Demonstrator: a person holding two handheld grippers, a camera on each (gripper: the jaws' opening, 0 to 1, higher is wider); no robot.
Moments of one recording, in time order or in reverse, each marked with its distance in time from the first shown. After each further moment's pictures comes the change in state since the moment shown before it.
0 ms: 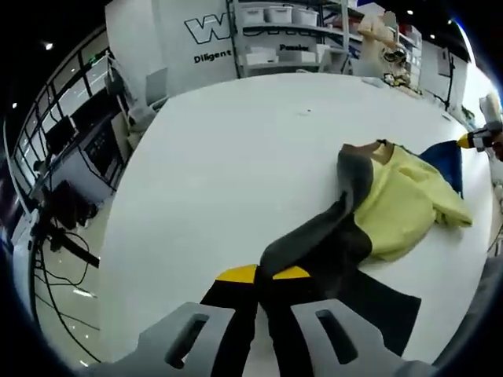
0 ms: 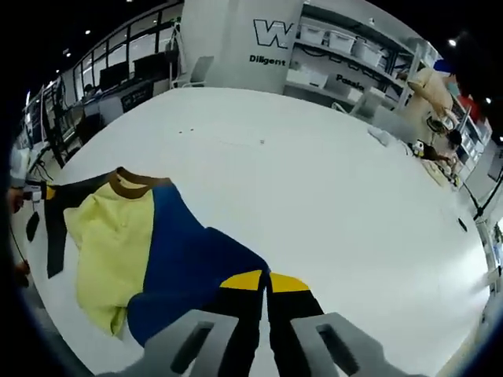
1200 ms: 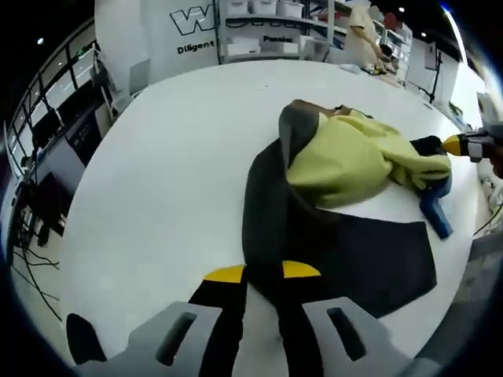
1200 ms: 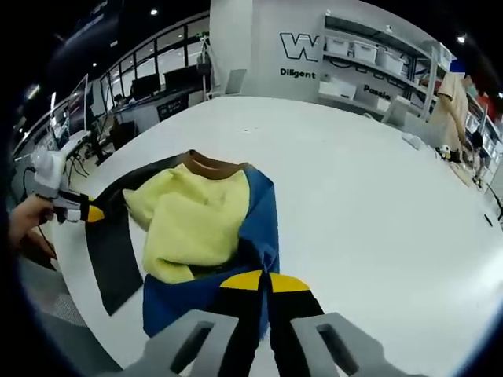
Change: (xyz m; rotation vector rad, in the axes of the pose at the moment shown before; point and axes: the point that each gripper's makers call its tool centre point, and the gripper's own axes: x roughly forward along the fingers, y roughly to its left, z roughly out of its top) left arm -0.017 -0.081 -0.063 -0.009 0.039 -0.095; right arm -0.035 0.111 -0.044 -0.010 -0.096 0.170
